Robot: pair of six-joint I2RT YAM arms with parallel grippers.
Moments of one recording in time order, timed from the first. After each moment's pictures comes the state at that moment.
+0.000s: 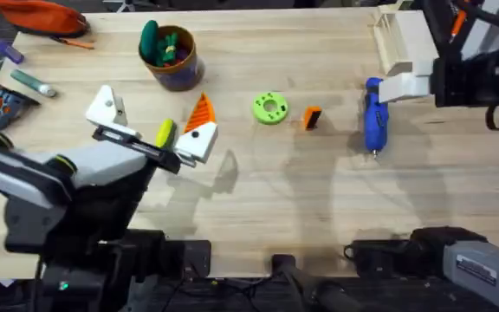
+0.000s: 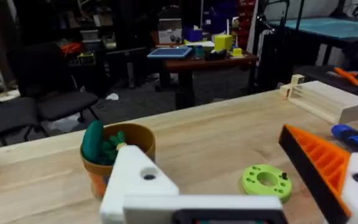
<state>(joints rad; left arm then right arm) -0.05 0.03 0.18 -0.10 0.30 0.02 0.00 1.13 1.12 -1.09 -0.04 0.00</state>
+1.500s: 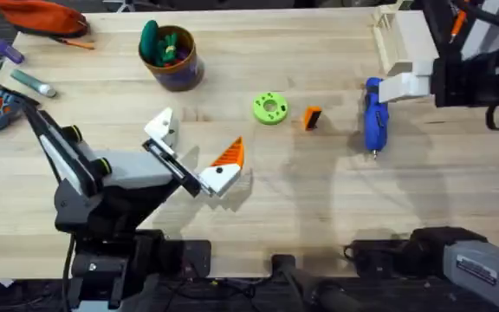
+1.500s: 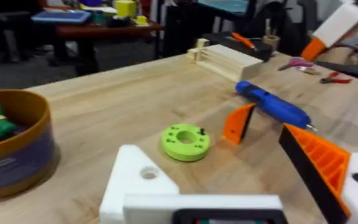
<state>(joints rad) 0.00 0.01 0.01 -0.06 0.74 -0.06 0.00 1.13 1.12 -1.09 -0.04 0.00</state>
